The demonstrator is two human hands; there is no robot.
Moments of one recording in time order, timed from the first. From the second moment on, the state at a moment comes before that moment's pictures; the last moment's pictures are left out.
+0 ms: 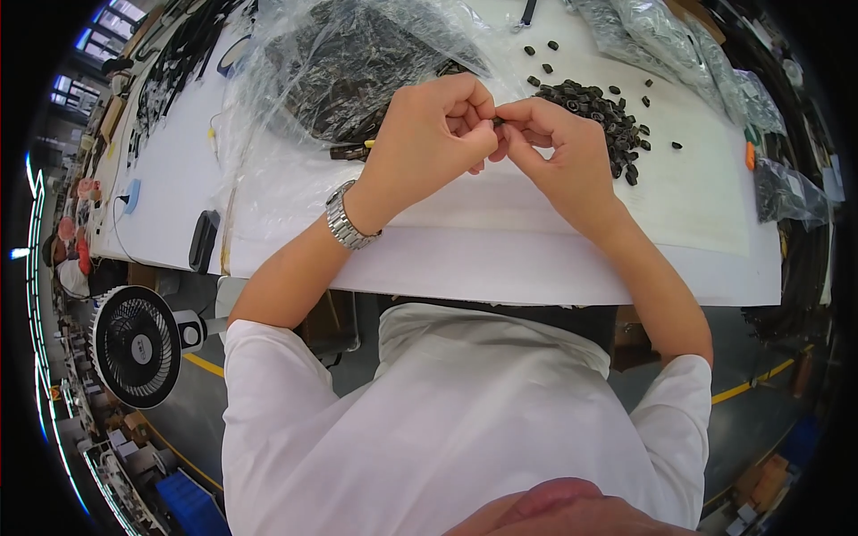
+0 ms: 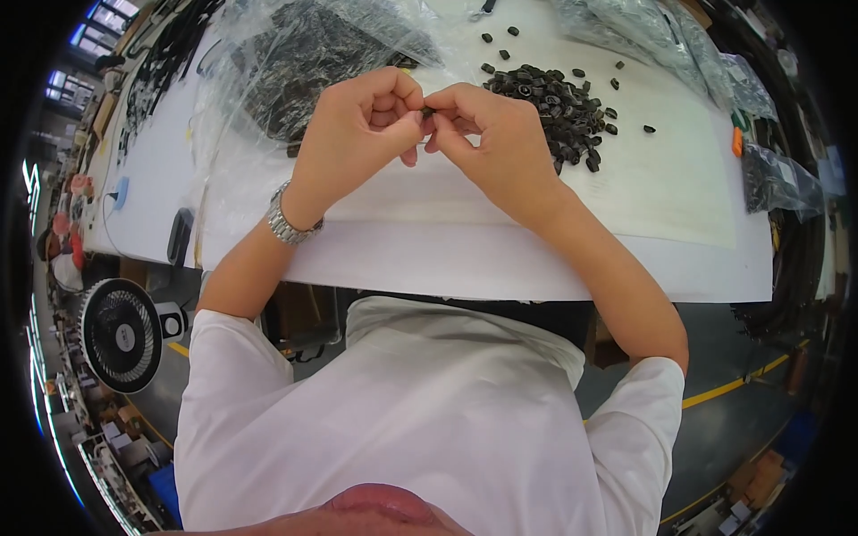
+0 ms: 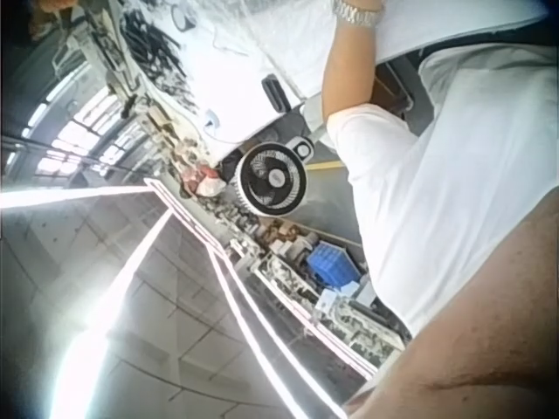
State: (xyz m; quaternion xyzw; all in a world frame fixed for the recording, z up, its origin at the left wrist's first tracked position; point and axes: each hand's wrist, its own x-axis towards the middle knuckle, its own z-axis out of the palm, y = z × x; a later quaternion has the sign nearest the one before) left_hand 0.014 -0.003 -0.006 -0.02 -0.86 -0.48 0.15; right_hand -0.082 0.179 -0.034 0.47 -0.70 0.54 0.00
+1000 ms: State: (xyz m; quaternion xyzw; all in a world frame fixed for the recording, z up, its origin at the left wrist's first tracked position) left_hand 0.008 0.004 -0.016 -0.05 -0.88 -0.39 0.28; right_hand -0.083 0.182 -0.021 0.41 -0.67 0.61 -0.11
